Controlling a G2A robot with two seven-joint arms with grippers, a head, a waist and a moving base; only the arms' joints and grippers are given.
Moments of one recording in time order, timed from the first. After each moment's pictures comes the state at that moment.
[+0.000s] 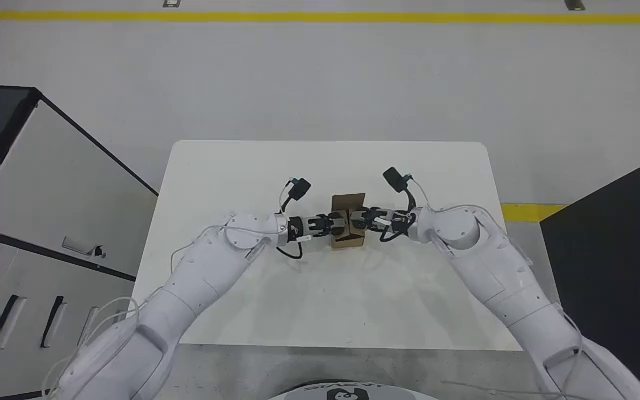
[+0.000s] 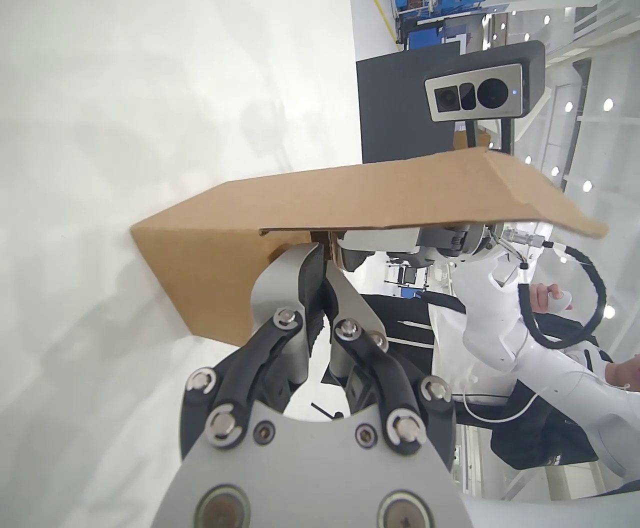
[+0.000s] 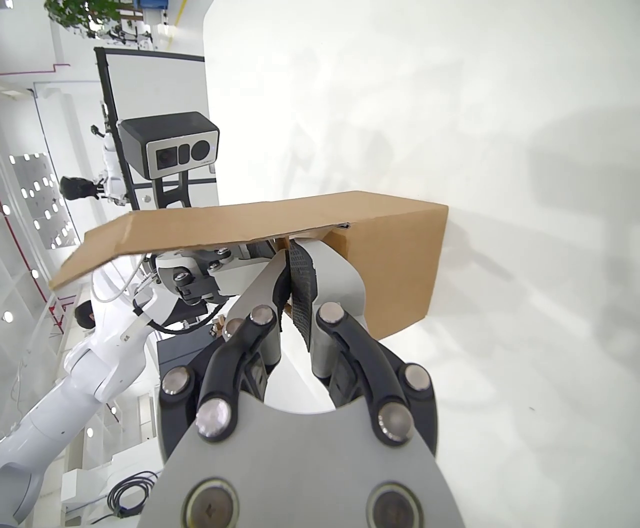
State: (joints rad) left arm 0.96 -1.24 -0.74 -1.03 -0.15 -0.32 -0.75; right arm -1.09 -1.11 0.95 -1.30 0.04 0.03 0.81
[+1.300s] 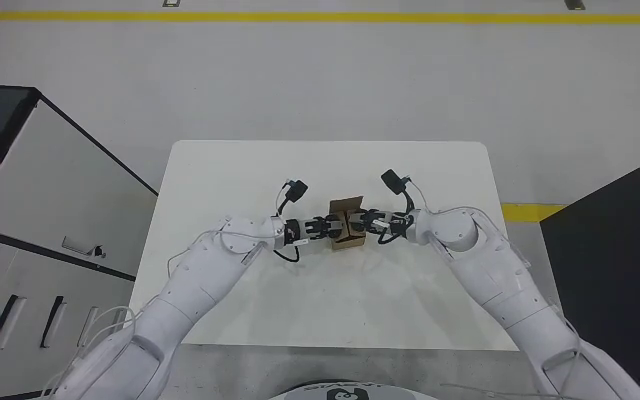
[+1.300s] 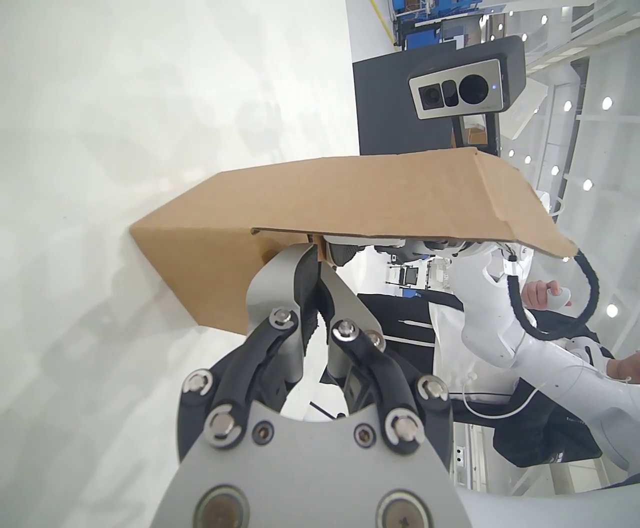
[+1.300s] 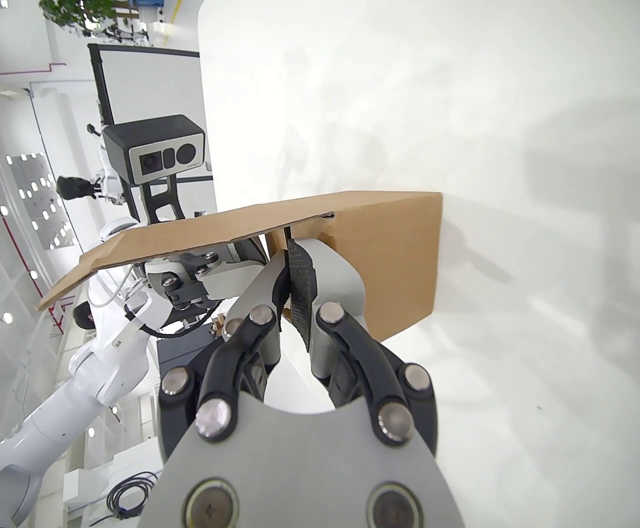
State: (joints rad) left arm 1.02 -1.23 -0.82 -1.10 -0.10 -0.31 -0.77; right arm -1.10 -1.12 0.96 -1.31 0.02 0.04 0.82
